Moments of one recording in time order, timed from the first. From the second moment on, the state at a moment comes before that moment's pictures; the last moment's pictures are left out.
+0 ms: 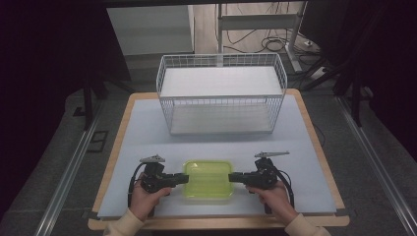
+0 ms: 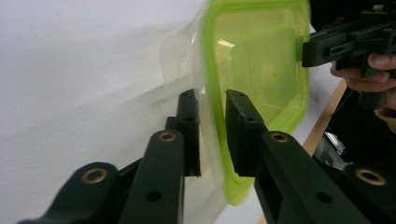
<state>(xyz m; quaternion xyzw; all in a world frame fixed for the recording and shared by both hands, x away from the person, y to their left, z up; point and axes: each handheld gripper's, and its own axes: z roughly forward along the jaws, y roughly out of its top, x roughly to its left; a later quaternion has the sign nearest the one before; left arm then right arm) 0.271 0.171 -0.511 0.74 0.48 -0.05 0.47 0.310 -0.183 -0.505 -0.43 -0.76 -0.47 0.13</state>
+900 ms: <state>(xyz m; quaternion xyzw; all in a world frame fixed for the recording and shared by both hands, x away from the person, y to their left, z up) 0.263 0.168 -0.497 0.75 0.45 -0.02 0.49 0.304 -0.187 -0.493 -0.41 -0.76 -0.50 0.09</state>
